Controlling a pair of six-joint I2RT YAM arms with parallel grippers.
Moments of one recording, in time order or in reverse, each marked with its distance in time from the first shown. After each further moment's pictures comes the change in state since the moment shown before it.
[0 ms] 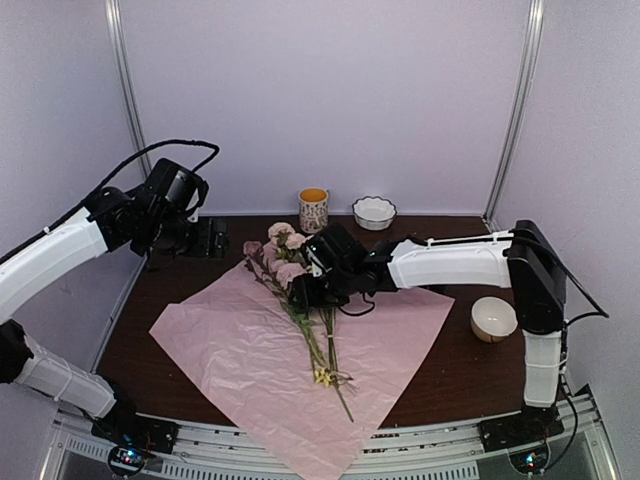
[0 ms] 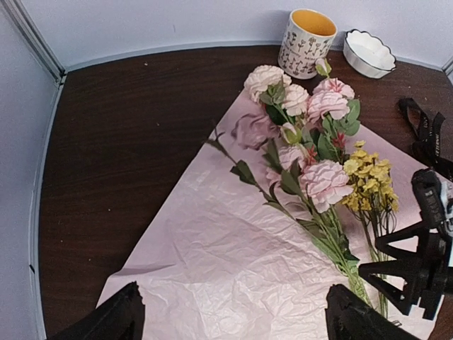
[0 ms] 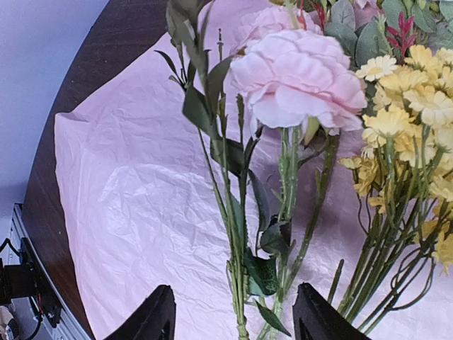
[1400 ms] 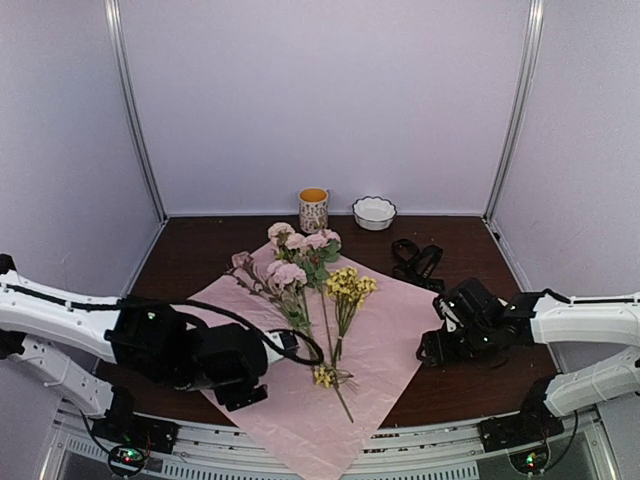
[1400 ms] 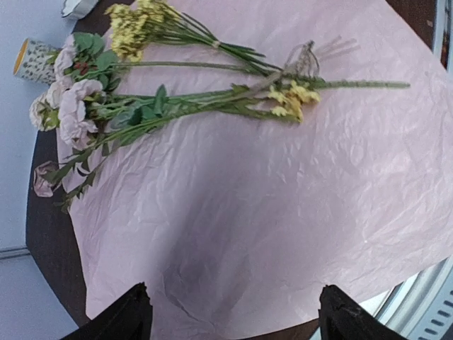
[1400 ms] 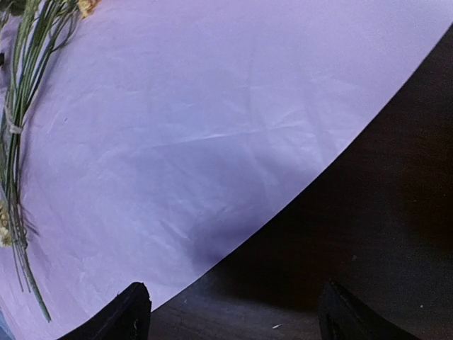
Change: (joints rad) left arm -0.813 -0.045 -0.322 -0.023 -0.192 0.255; right arm -0.191 -0.877 -0.997 -0.148 0.064 -0.029
